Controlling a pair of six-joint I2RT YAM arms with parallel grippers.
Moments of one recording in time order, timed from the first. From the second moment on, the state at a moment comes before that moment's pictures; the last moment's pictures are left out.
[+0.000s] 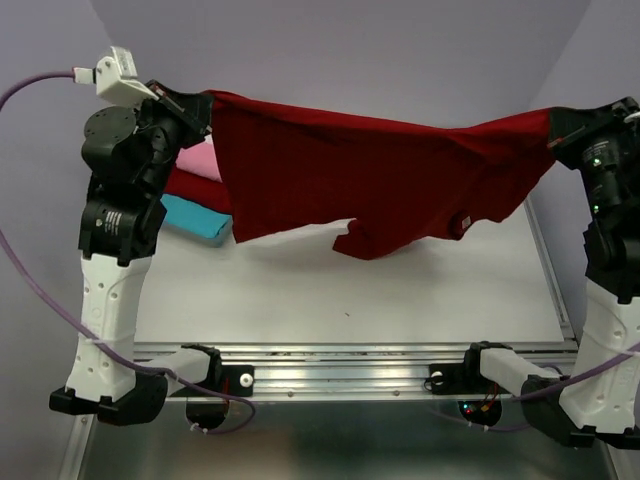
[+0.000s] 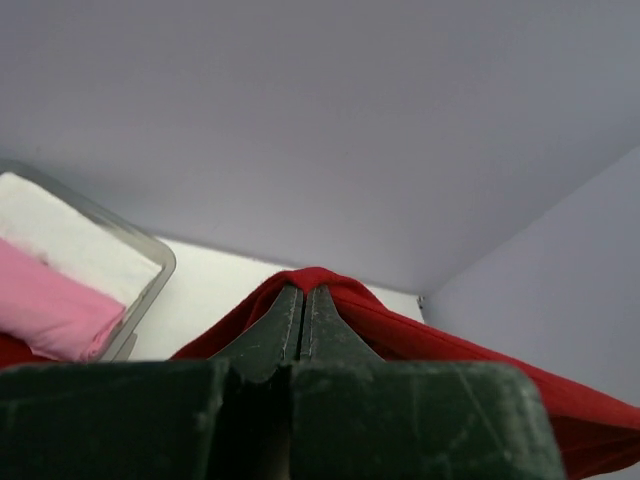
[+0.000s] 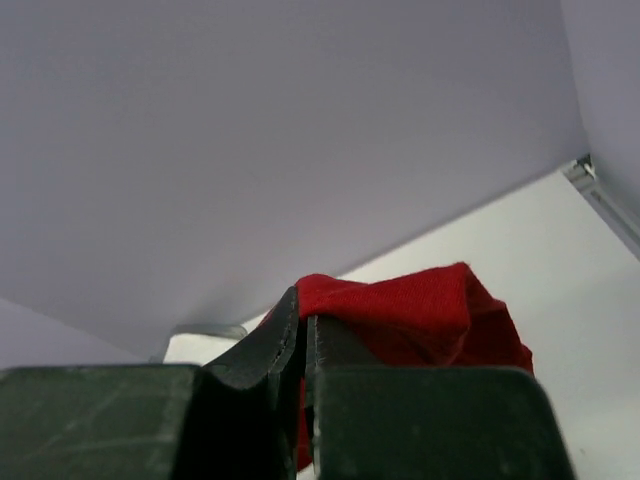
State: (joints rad) left arm -0.23 1.16 1.74 -0.49 -0.05 -0.59; right arm -0.06 1.08 1.90 -0.76 0.11 0.58
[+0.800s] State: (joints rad) left arm -0.23 0.95 1.96 -0.57 -0.03 -0.58; right arm -0.06 1.02 2.41 -0.79 0.18 0.49
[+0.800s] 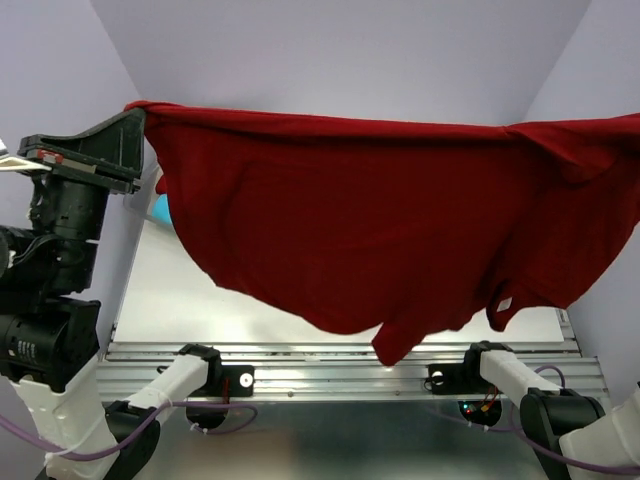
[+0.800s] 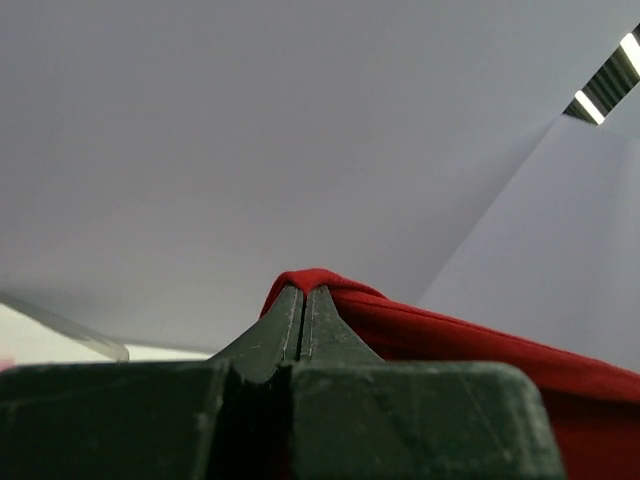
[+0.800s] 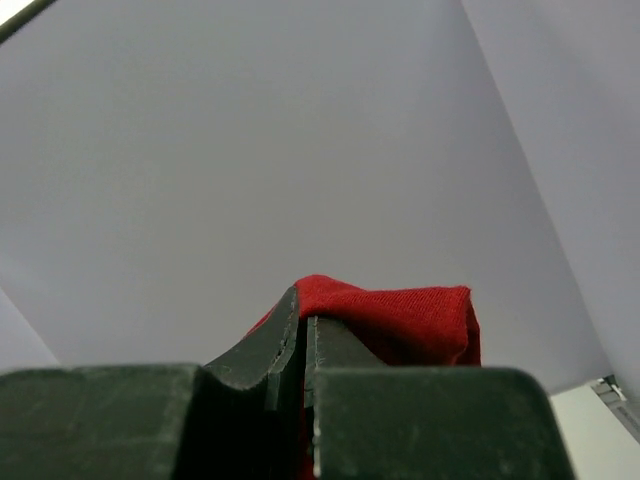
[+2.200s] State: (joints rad) left arm -0.14 1.84 1.48 -0.34 -0.02 -0.59; right arm -0.06 2.46 2.30 -0.37 -0.17 0.48
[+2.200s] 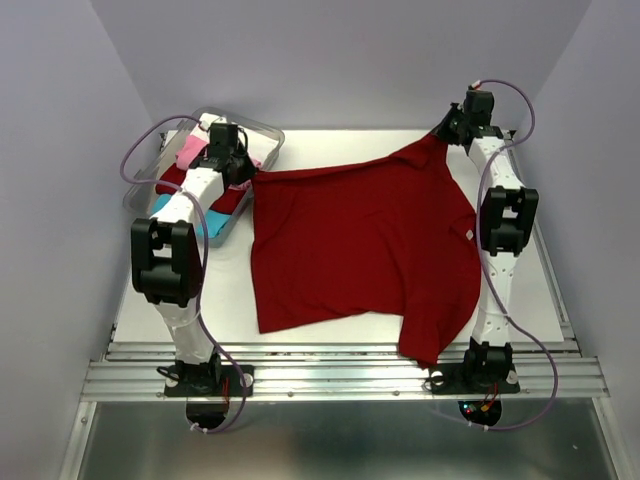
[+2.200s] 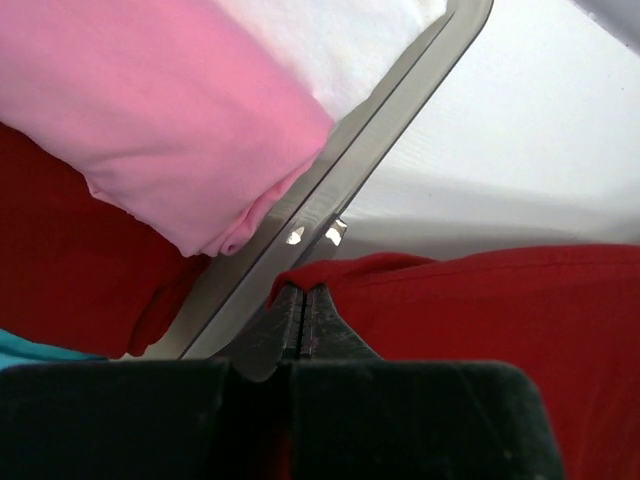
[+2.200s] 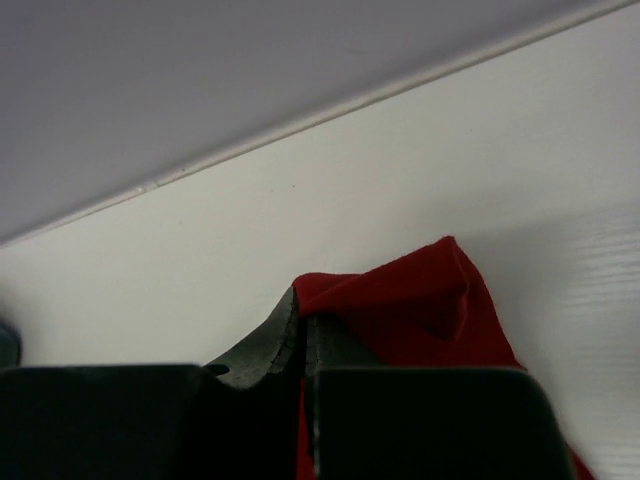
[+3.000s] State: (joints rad) left arm -0.14 1.77 1.37 -0.34 0.02 -0.58; right arm -0.06 1.98 1.68 -0.28 -0.10 0.62
